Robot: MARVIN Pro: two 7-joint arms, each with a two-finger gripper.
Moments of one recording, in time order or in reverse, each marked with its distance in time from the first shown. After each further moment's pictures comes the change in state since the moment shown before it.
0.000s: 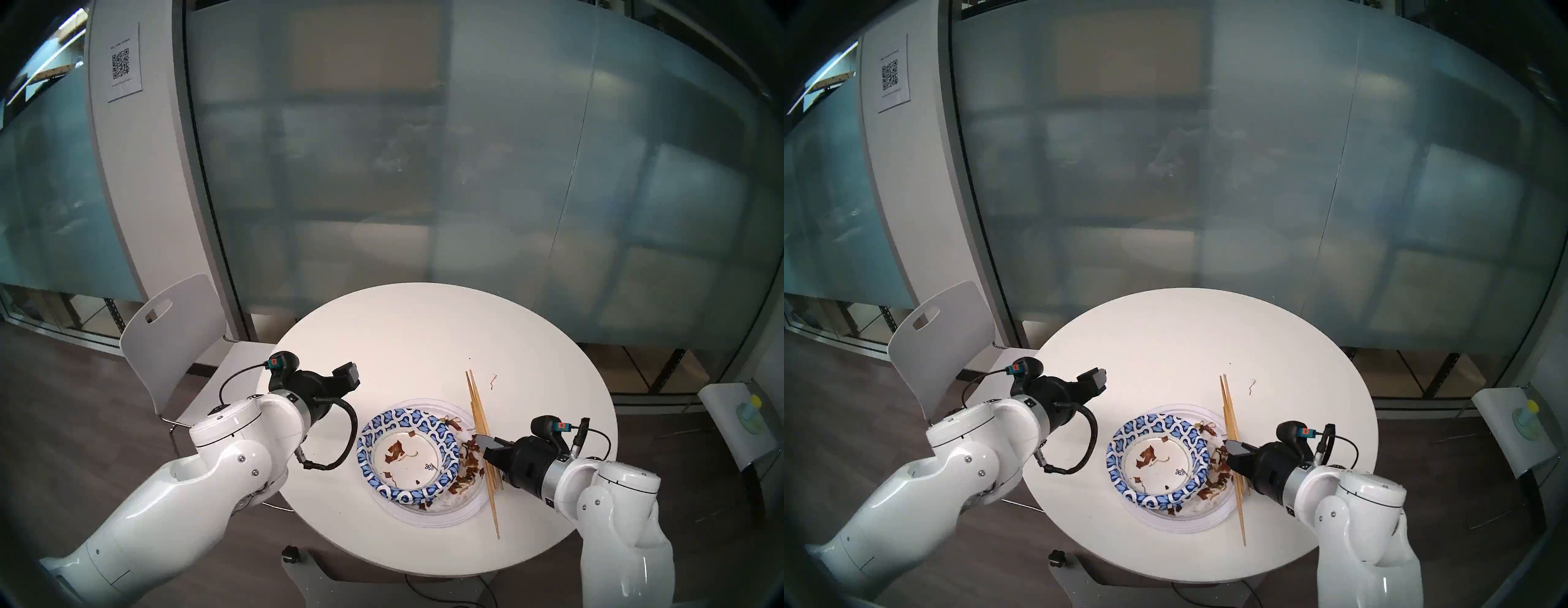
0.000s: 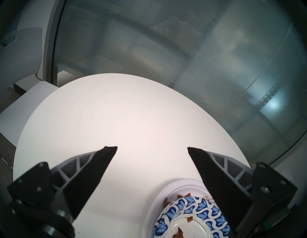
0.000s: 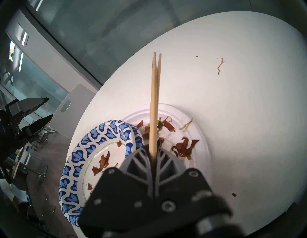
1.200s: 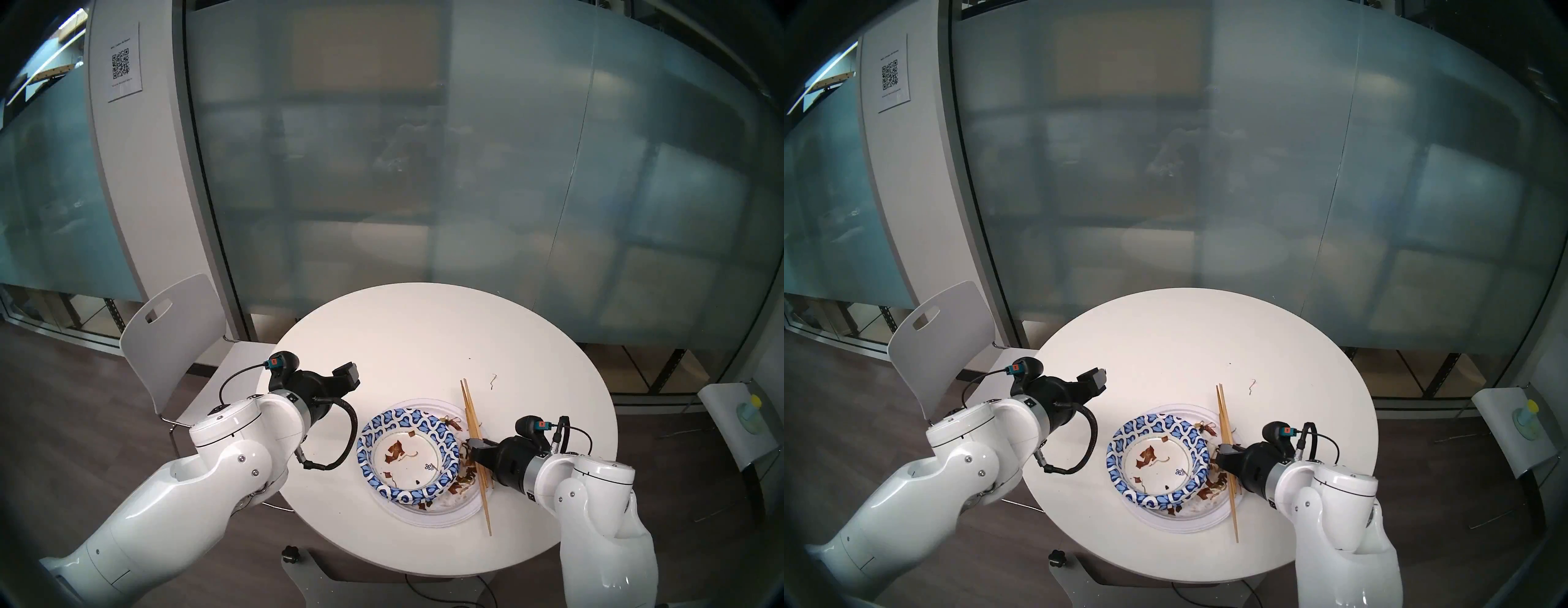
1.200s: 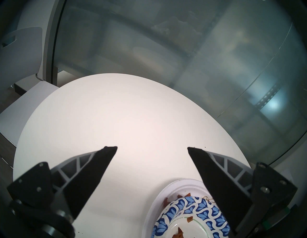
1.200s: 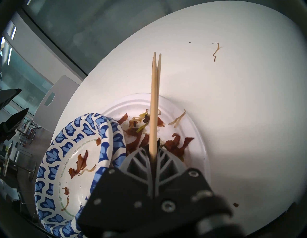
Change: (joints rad) left arm 0.000 0.000 0.000 0.000 0.000 0.000 0.000; right arm 0.087 0.012 -0.060 0.095 -0.056 0.029 -0.072
